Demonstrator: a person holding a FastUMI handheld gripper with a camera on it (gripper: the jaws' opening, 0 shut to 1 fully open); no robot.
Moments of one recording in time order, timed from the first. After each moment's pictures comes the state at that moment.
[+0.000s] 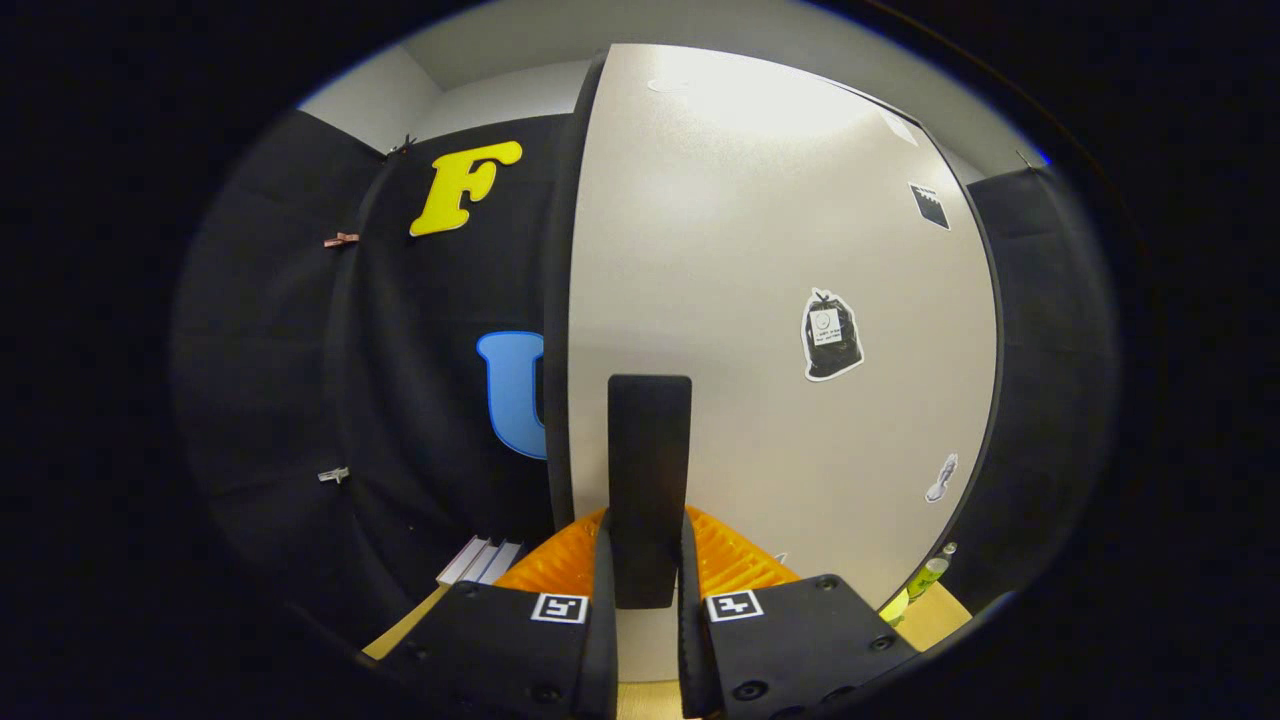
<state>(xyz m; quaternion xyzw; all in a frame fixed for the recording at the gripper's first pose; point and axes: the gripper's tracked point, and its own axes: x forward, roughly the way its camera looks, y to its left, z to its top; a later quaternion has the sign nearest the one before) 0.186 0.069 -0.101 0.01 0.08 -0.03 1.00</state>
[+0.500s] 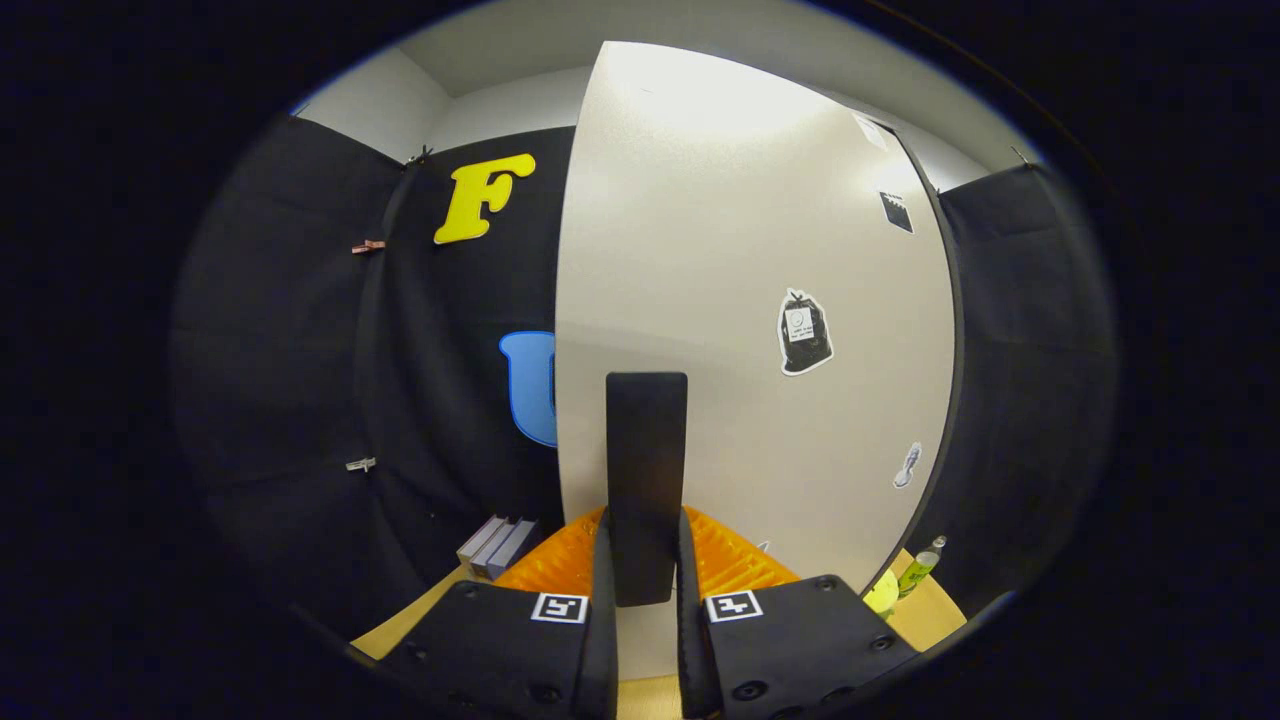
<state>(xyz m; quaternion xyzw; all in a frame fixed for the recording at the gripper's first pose) 0.126 0.056 -0.091 0.01 0.09 0.00 1.00</state>
